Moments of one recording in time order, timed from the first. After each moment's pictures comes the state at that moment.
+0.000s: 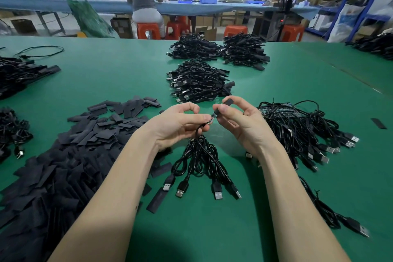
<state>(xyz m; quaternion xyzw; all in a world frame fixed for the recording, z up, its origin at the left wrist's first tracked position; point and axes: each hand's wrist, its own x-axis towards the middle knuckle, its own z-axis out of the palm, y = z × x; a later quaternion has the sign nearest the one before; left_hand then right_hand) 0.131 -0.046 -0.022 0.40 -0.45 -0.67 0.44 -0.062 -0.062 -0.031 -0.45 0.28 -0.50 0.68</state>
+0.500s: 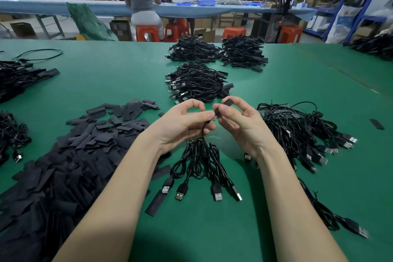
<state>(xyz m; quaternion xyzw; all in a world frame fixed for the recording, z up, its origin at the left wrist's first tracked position) 0.122 -0.044 -0.022 0.37 -0.49 -0.64 0.46 -0.064 -0.063 -0.031 -0.45 0.25 -0.51 0.69</state>
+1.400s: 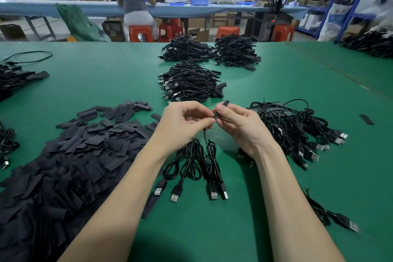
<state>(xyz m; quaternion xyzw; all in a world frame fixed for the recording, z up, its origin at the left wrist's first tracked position) 0.105 -0.047 -0.036 0.43 -0.67 -0.35 0.50 -0.076 -0.071 -0.040 -0.41 0.33 -0.52 0.68</state>
